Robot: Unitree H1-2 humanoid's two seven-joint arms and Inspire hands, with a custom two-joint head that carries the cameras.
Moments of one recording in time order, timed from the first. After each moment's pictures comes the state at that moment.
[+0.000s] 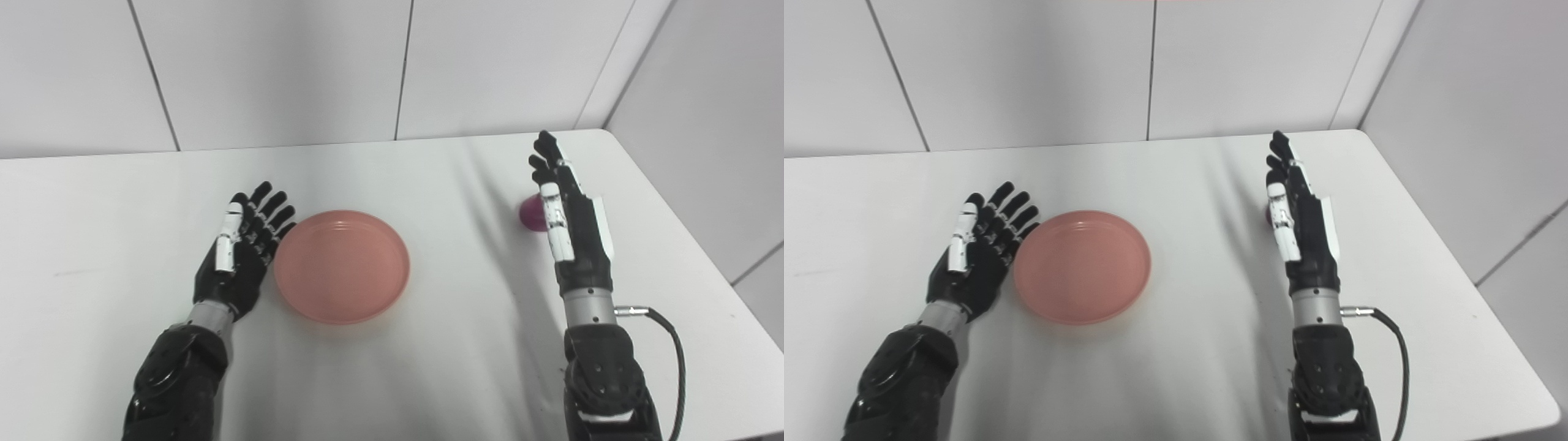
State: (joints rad) left arm -0.32 -0.07 0.04 0.13 -0.37 0.28 -0.20; right arm -0.11 -0.14 -0.17 -0.40 -0.24 0.15 -0.07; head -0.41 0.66
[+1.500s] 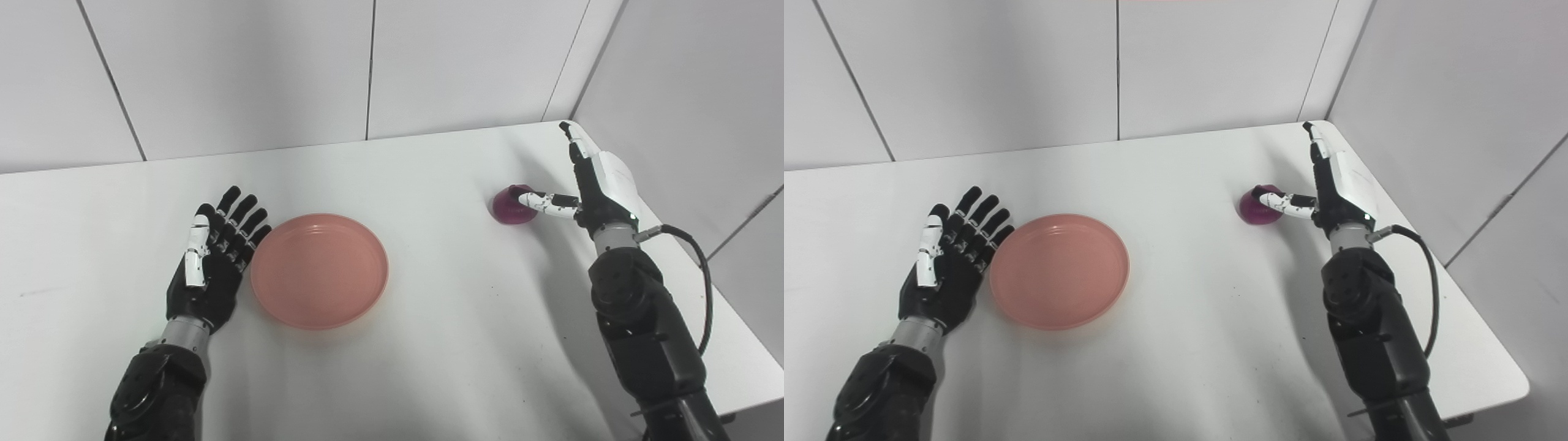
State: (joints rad) left arm -0.31 -0.06 0.04 0.19 -0.39 0.20 -0.25; right arm -0.25 -0.48 -0.11 -0.08 -0.64 0.39 0.03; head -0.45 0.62
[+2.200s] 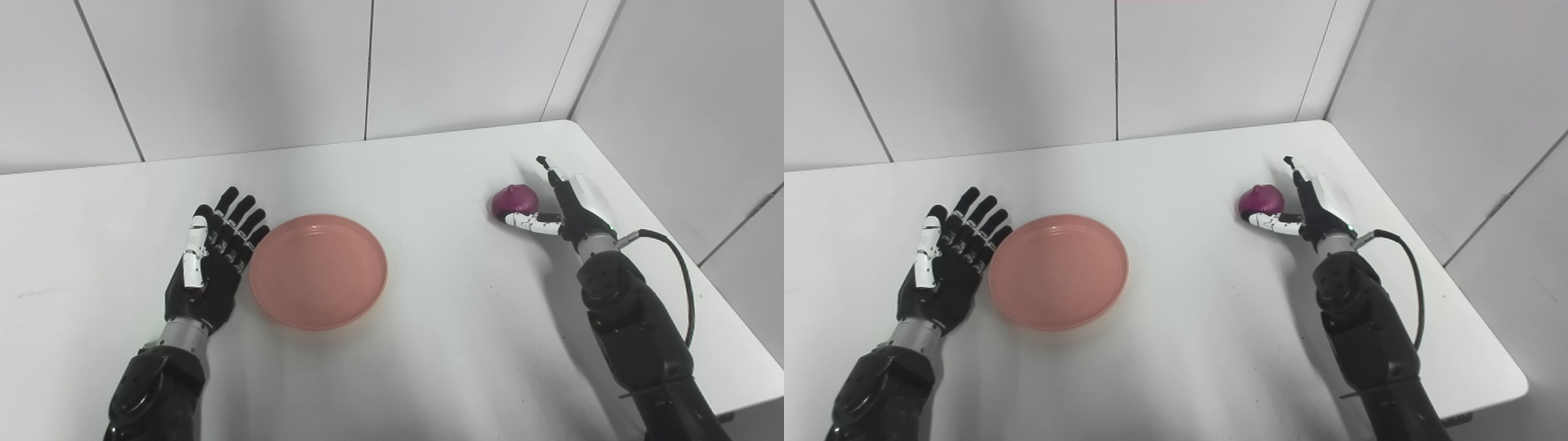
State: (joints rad) left arm -0.31 -0.06 0.04 0.19 -0.39 0.20 -0.26; right arm -0.27 -0.49 -0.06 0.06 -0.54 0.39 0.07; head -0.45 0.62
